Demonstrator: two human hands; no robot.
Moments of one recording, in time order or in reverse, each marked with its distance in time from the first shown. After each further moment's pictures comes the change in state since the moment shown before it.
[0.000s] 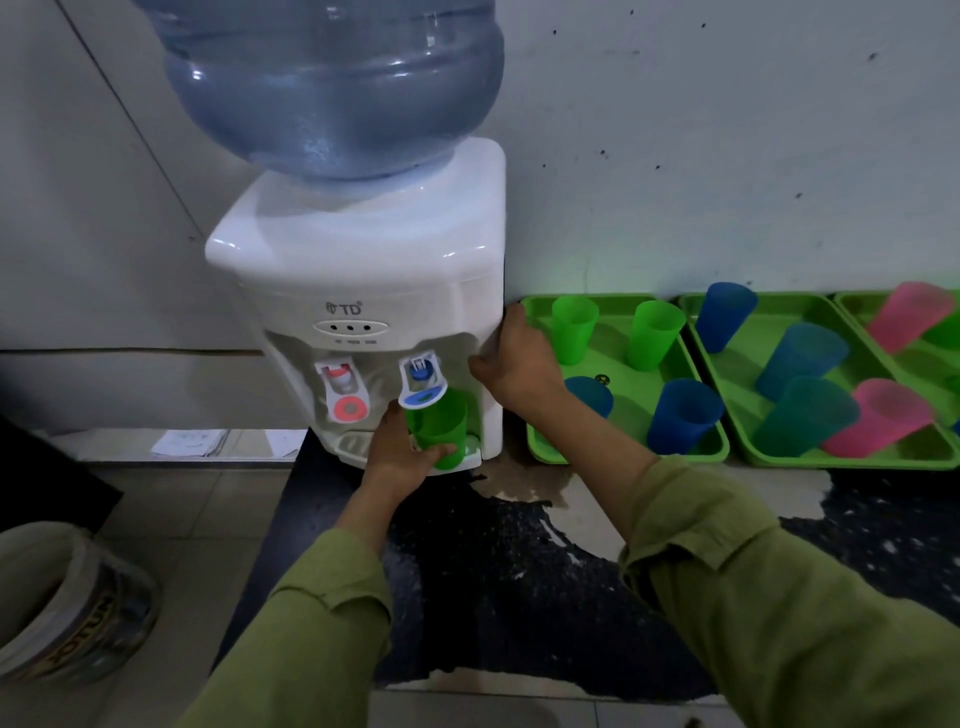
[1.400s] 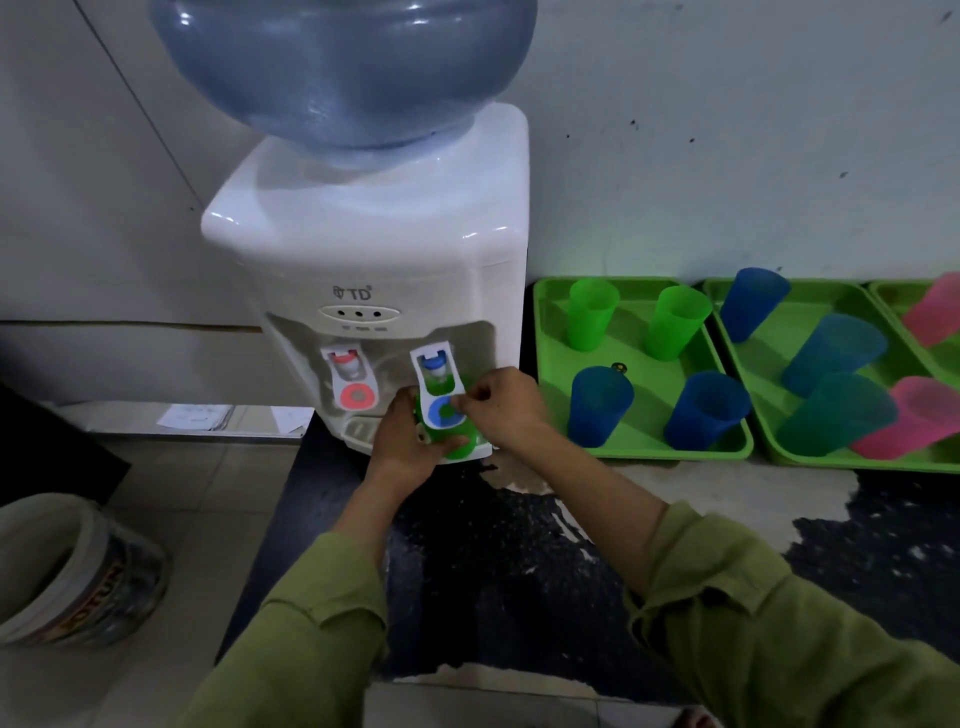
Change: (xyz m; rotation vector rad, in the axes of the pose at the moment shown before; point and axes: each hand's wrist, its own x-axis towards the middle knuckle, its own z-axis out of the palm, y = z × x) left_hand -0.004 0.000 -0.005 -0.100 -0.042 0.009; right_hand -0.015 0.013 0.051 0.048 -0.227 0.123
